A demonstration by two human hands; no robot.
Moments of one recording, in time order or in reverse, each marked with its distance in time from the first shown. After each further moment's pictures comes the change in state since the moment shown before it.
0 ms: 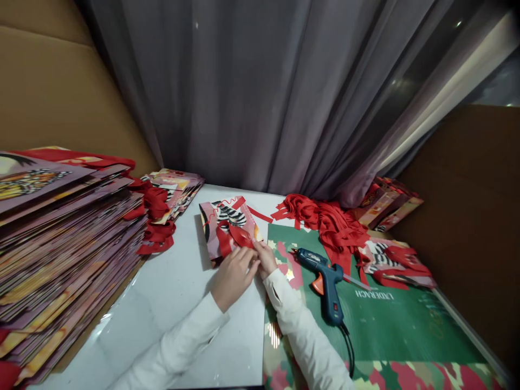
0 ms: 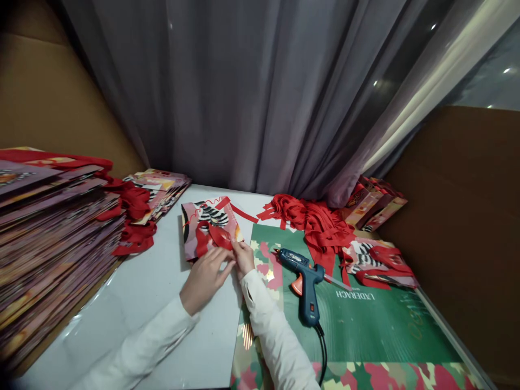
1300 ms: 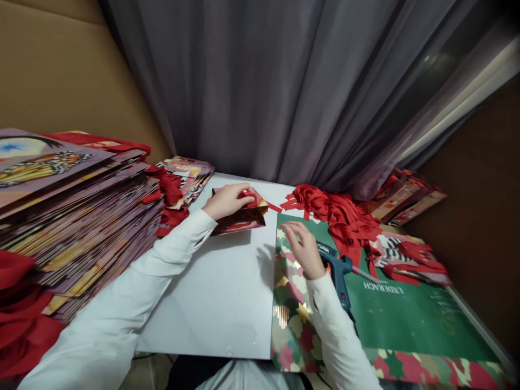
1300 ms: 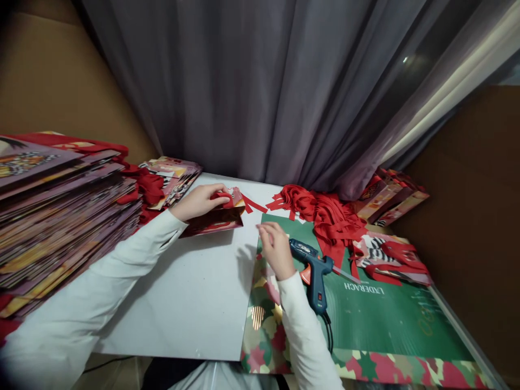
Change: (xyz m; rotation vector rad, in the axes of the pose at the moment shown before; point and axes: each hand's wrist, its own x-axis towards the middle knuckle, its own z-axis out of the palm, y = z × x) left_hand 0.104 0.062 -0.097 0.524 -0.142 0.263; right_hand -0.071 -0.106 -0.028 -1.045 0.027 -0.706
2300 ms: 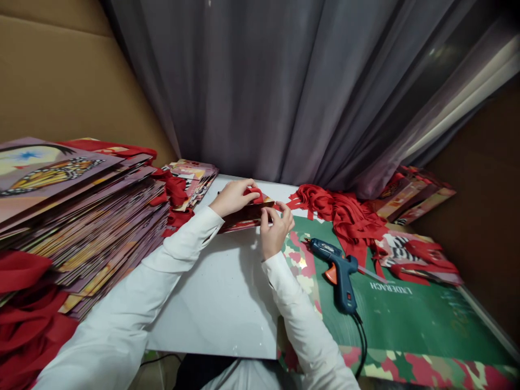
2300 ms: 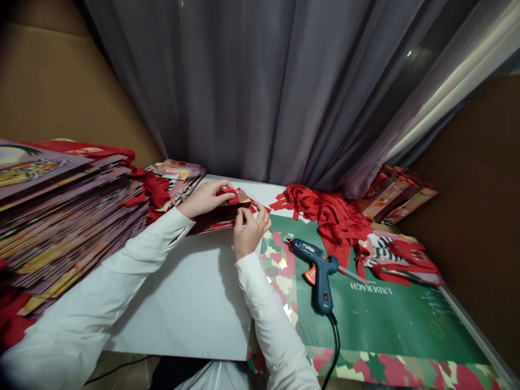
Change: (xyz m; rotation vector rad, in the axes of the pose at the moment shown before) left_hand 0.010 0.001 -0.001 0.004 0.071 -0.010; right_hand 0.031 -0.042 0.098 -0.193 0.493 0.063
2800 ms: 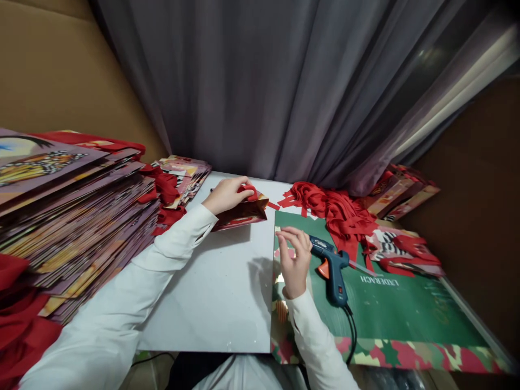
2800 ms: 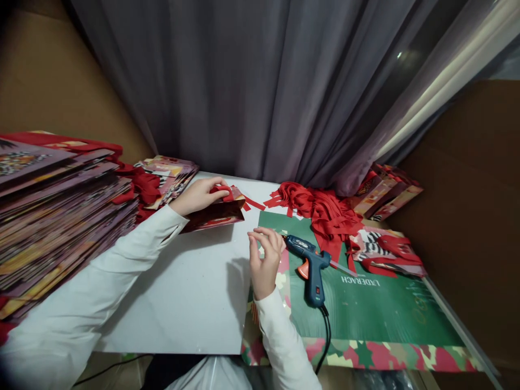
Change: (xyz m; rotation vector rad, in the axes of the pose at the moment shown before) left_hand -0.001 0.003 0.002 -0.008 -0.009 -0.038; right_hand -0.030 0.027 -0.091 0.201 -0.092 -0.120
